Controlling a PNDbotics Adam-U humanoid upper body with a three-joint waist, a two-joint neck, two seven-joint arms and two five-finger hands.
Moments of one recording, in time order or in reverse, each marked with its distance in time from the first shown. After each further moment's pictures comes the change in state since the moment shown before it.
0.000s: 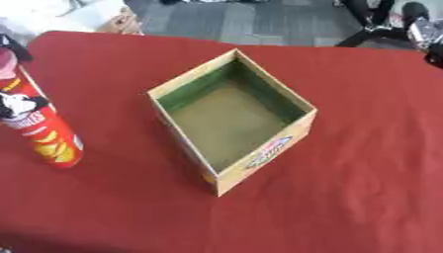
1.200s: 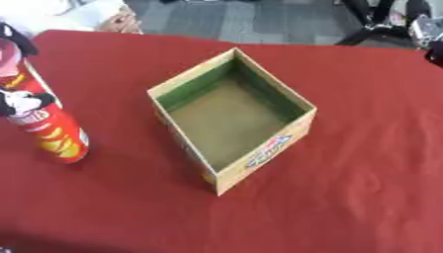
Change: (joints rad) left arm -0.010 0.000 0.037 -0.095 -0.004 -0.042 0.018; right arm 0.002 0.000 0.000 0.000 -0.008 -0.004 -0.004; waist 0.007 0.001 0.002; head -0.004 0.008
